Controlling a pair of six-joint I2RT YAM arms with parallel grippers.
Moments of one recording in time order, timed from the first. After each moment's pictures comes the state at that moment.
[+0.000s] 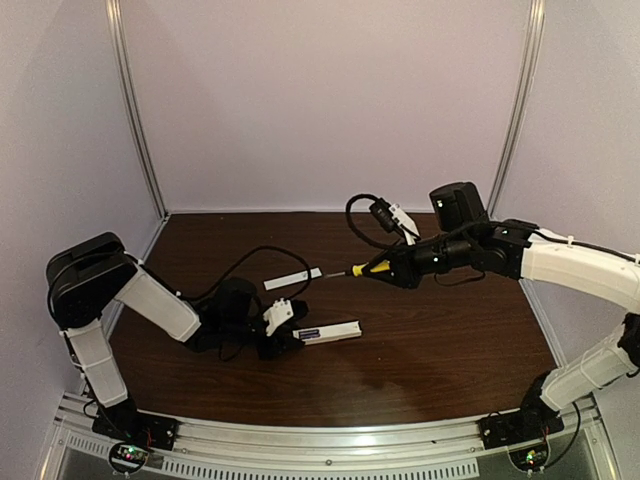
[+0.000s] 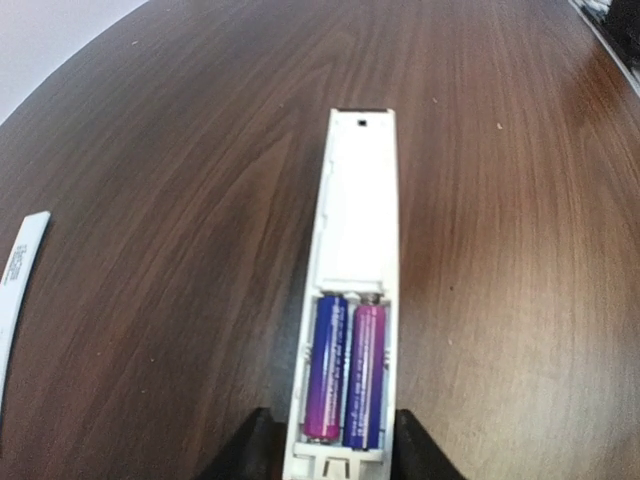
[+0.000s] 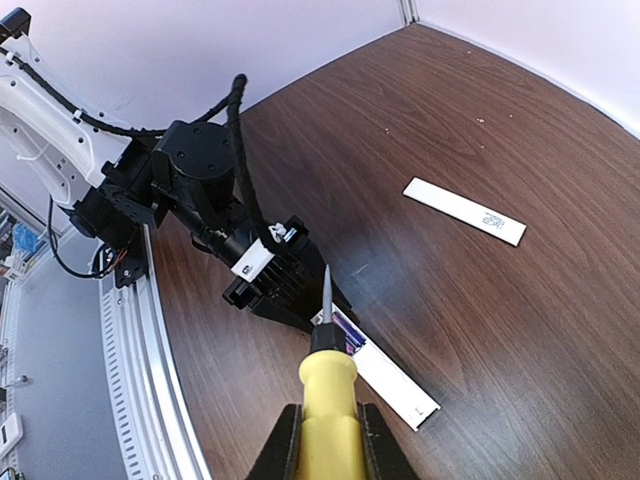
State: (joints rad) left arm -0.81 1.81 0.60 0.57 0.36 0.33; right arm 0.74 1.35 1.09 -0.30 -0.46 0.08
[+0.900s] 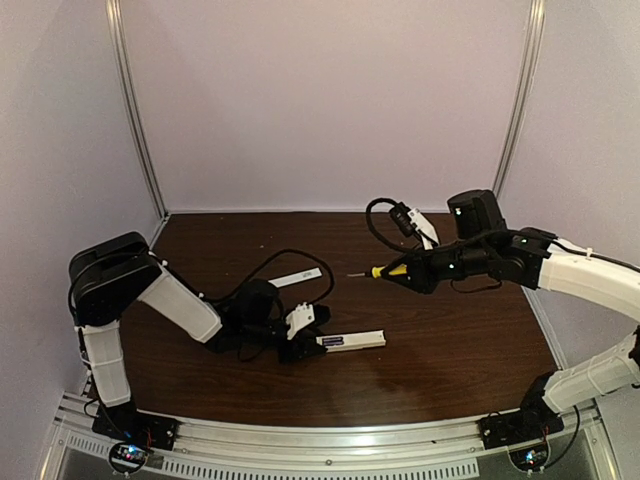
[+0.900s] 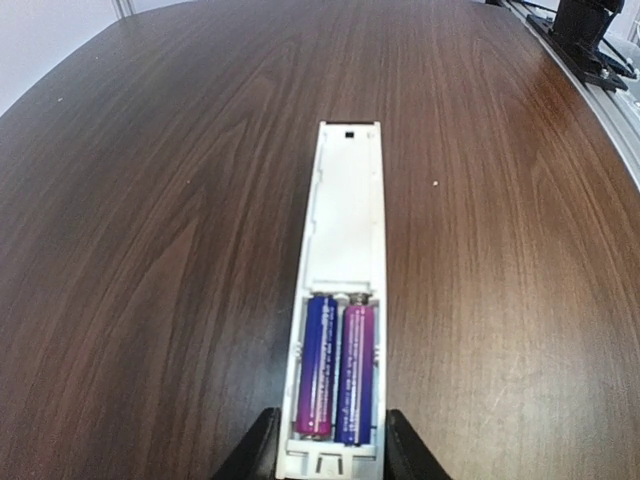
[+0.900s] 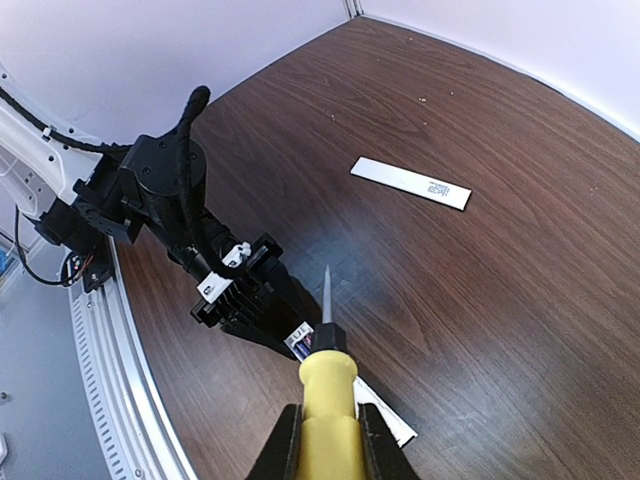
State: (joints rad) left arm -0.88 1.94 0.73 0.61 0.45 0.32; right arm 0.71 1.23 0.99 -0.35 -0.35 0.10
